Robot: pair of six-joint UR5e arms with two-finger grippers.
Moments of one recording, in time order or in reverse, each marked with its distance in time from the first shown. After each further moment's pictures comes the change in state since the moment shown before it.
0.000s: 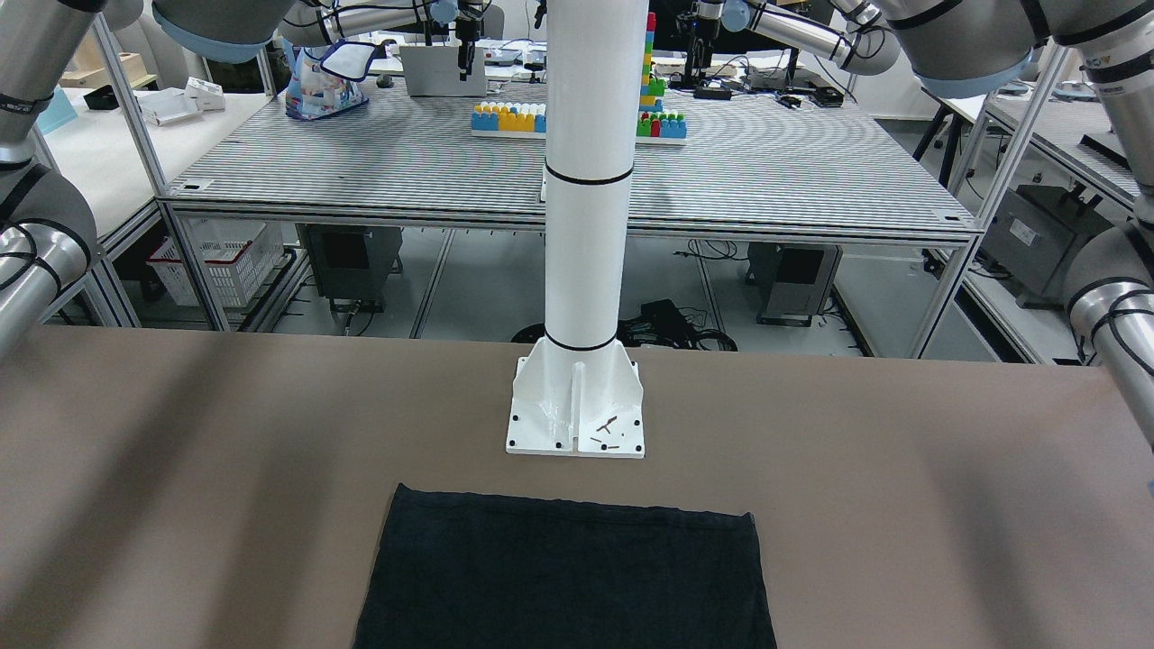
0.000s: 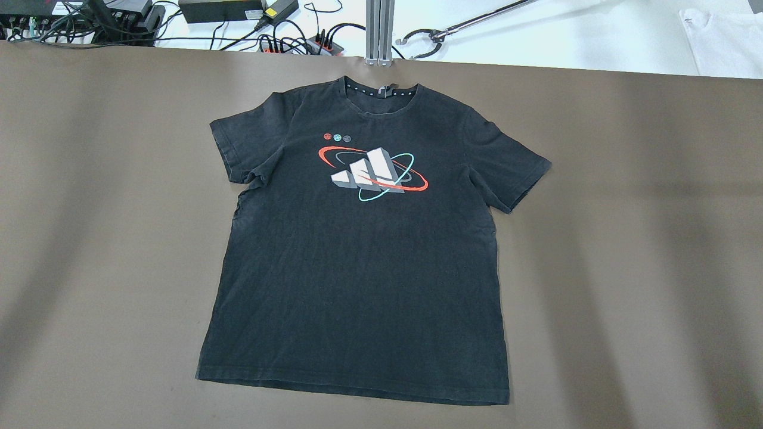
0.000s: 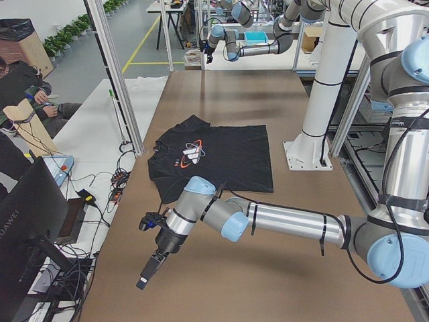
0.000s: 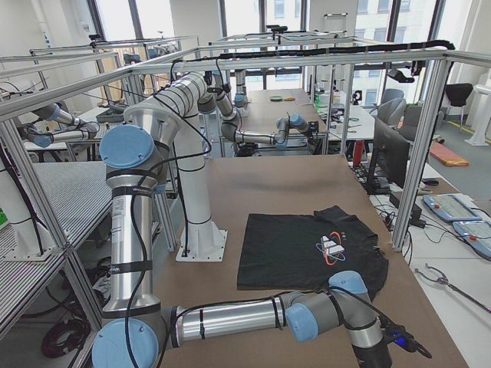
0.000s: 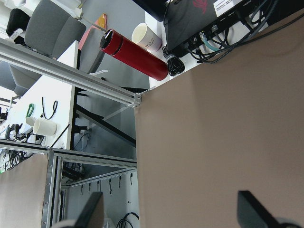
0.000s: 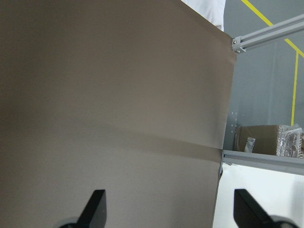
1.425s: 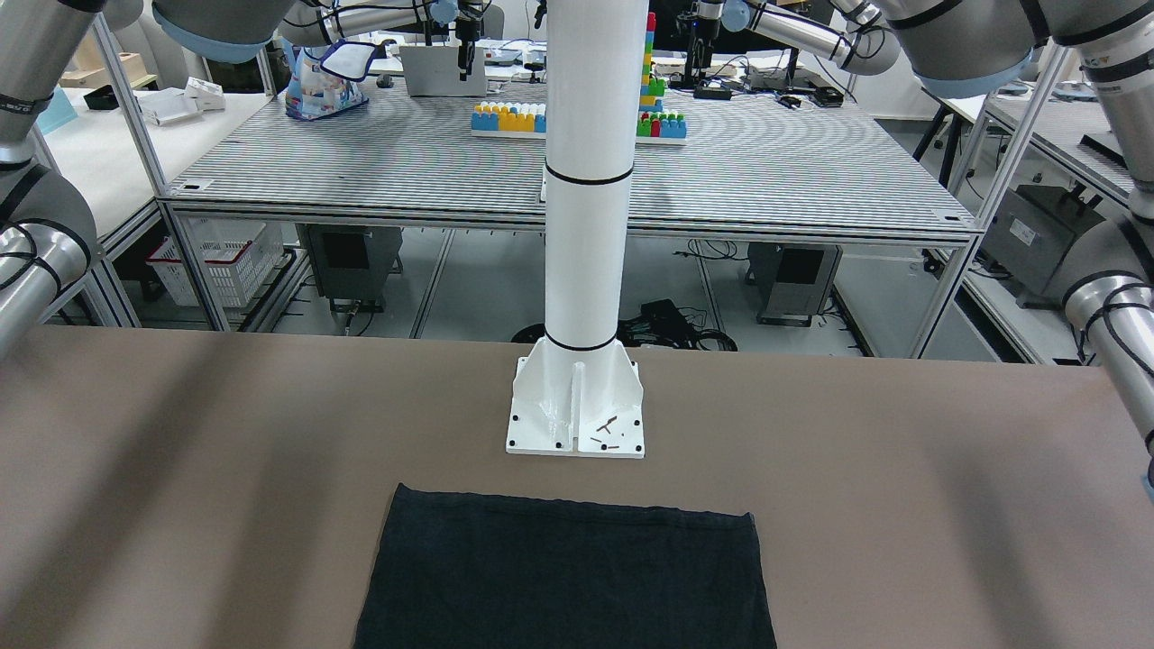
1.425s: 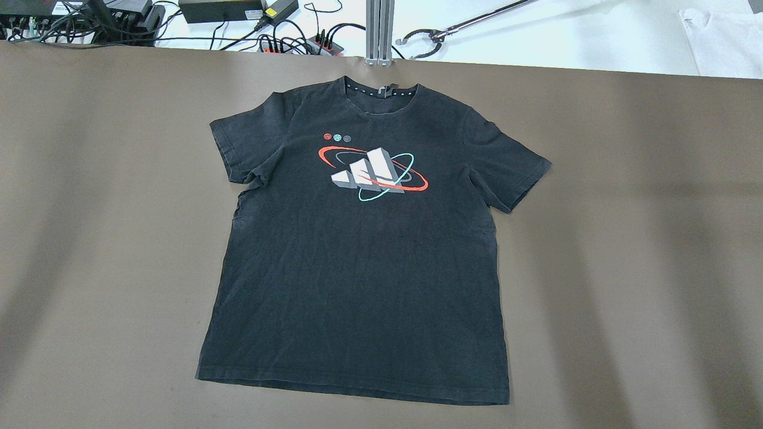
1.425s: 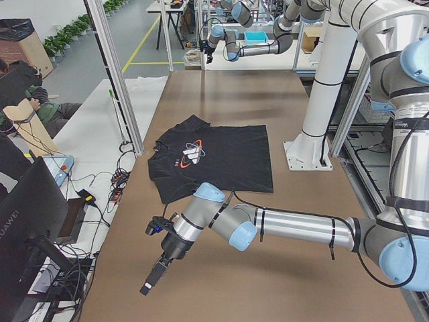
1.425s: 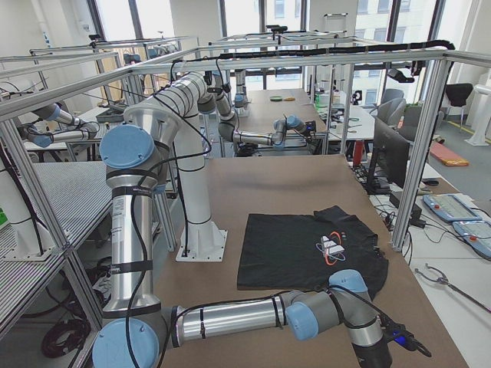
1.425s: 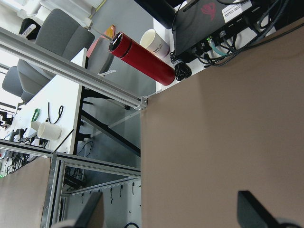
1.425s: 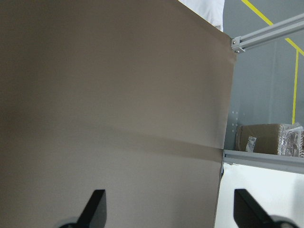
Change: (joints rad) left arm 0.007 0.063 -0.008 -0.107 0.034 -0.031; right arm 0.000 0.003 0.005 -0.007 0.001 0.014
